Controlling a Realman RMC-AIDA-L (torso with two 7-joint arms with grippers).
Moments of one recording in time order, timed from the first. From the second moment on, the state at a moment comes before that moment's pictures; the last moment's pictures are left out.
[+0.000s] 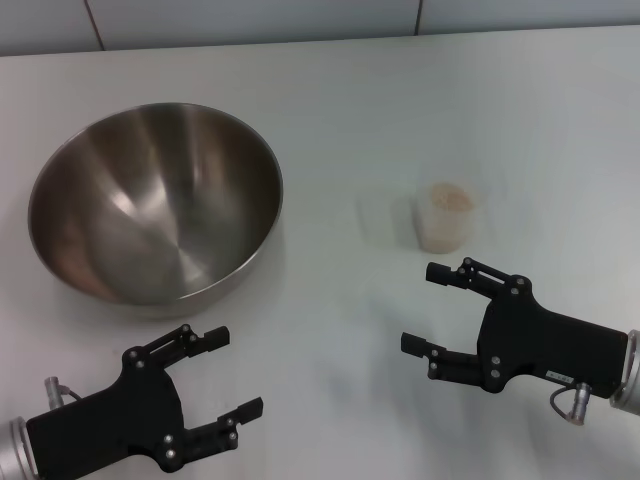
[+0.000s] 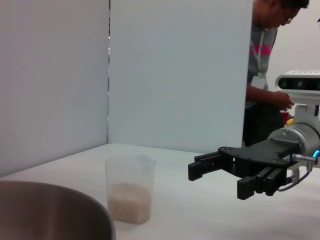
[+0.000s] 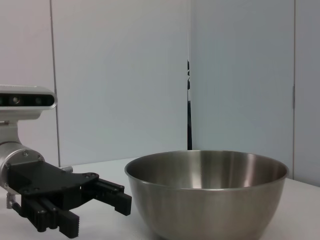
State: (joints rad) left arm -0.25 -2.06 0.96 0.25 1.64 1.64 -0.59; right arm 0.34 2.08 -0.69 -0.21 -1.79 -1.60 0.56
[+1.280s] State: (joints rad) left arm -0.24 -2.06 0.97 0.25 1.64 1.66 -0.59; right arm 0.34 2.08 -0.69 -0.21 -1.79 -1.59 0.57
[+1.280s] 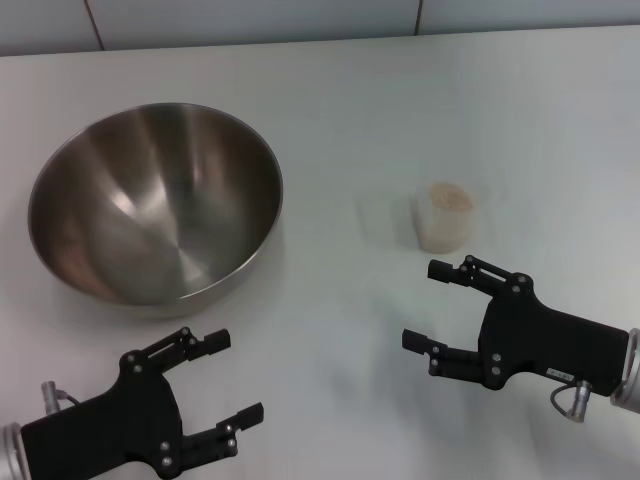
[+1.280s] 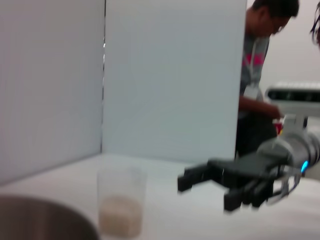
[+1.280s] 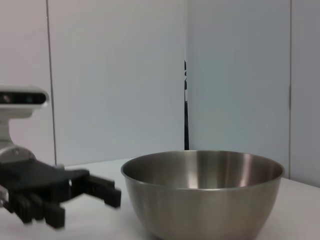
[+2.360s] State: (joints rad) left arm -0.35 -2.07 0.22 0.21 1.62 1.66 -0.58; right arm 0.35 2.08 -0.68 -0.19 -1.78 -1.59 0.56
